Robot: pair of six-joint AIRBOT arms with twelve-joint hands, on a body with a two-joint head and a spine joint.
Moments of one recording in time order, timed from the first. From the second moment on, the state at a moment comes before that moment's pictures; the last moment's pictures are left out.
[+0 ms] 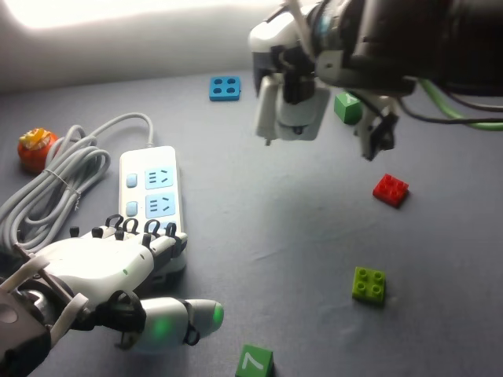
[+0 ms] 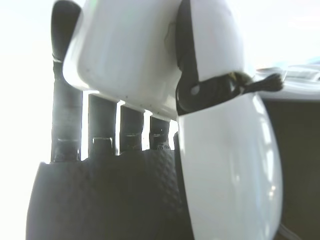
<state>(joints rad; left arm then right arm) 0.67 -0.89 0.63 -1.32 -0.72 1.97 -0.04 -1.60 1.48 -0.91 -0.60 0.05</state>
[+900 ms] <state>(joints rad) 0.67 -0.89 0.63 -1.32 -0.72 1.97 -0.03 -2.05 1.77 -1.05 -0.69 -0.05</state>
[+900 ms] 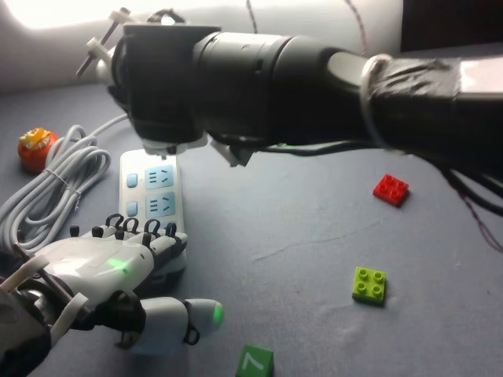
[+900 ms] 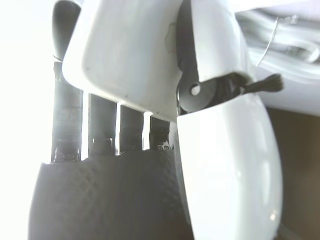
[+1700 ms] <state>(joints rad) 0.68 -0.89 0.62 -1.32 -0.71 1.97 -0.04 -2.12 1.81 -1.05 -0.72 -0.04</state>
